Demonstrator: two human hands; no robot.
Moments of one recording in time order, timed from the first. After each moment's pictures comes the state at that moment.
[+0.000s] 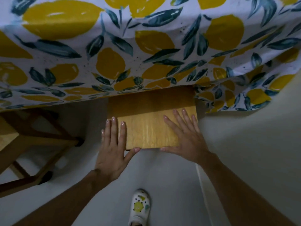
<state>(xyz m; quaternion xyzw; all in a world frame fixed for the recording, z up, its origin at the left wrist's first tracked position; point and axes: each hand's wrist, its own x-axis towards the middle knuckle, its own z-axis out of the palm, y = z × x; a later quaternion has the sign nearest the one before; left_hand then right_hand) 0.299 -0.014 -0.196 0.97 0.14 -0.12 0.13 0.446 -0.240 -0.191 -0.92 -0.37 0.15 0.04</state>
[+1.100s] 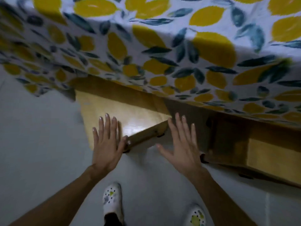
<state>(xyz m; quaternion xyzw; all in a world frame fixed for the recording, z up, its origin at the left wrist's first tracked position) 0.028 0.275 -0.168 0.89 0.44 -0.01 0.15 0.222 0.116 -0.165 -0.84 -0.50 0.14 0.15</state>
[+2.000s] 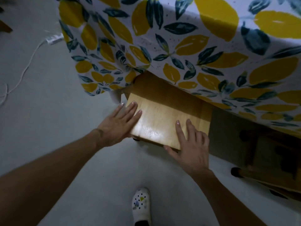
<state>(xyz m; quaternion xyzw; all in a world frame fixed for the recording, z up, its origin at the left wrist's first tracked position) -0.088 0.505 -0.167 0.98 0.12 -0.16 -0.04 0.092 0.285 -0.186 -0.86 -0.50 0.10 -0.03</state>
